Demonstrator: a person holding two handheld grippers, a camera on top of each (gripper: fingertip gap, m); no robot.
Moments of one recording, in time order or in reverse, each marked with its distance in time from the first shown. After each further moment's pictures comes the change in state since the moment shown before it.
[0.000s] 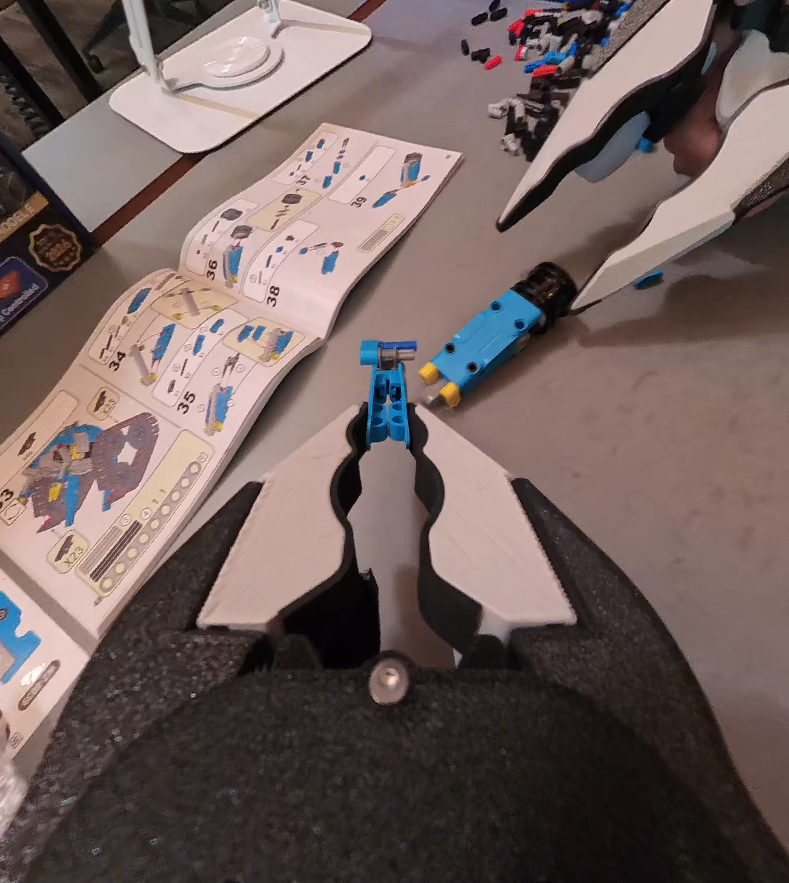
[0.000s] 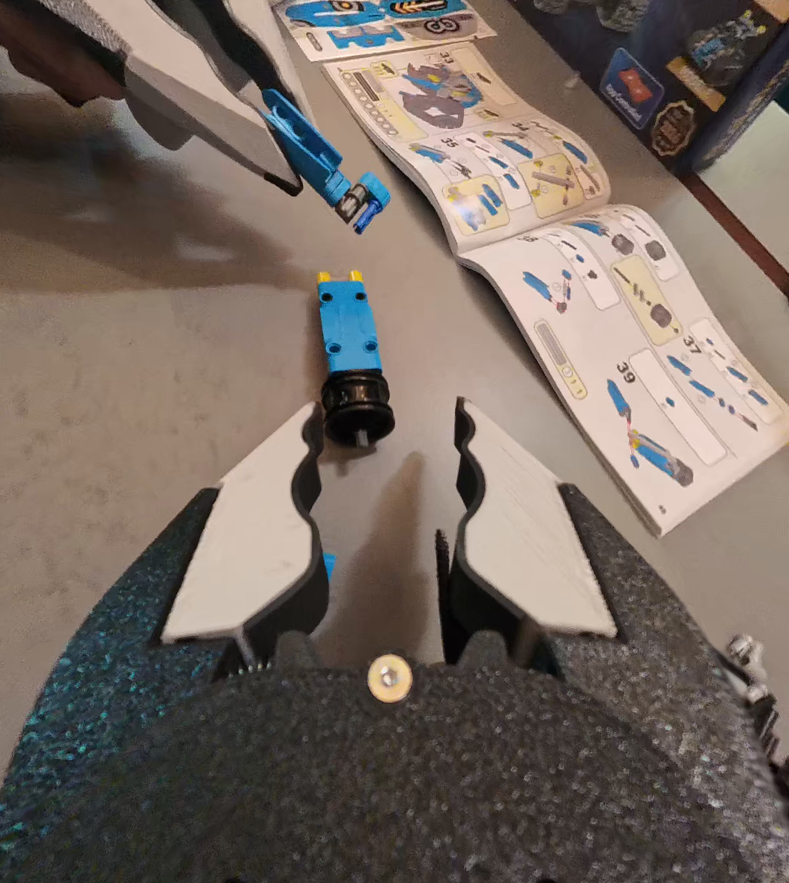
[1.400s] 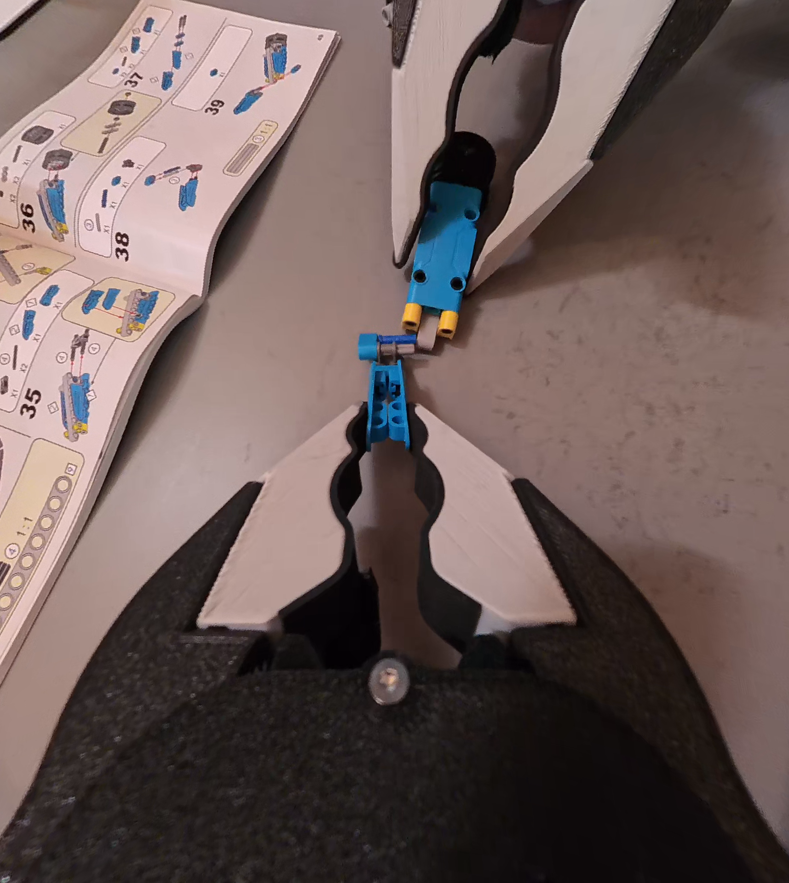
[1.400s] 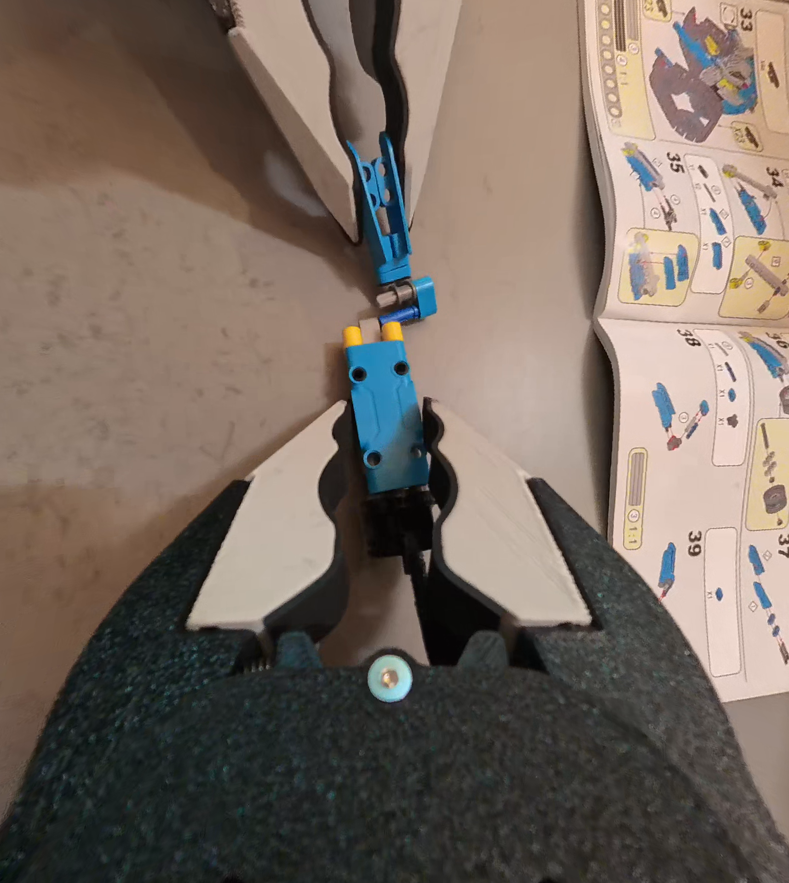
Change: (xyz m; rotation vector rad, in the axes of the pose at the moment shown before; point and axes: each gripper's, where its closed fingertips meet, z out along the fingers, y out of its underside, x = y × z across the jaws) left arm 0.039 0.027 0.008 -0.145 0.211 0.065; right arm -0.029 0.000 0.030 -0.202 -0.321 -0.367
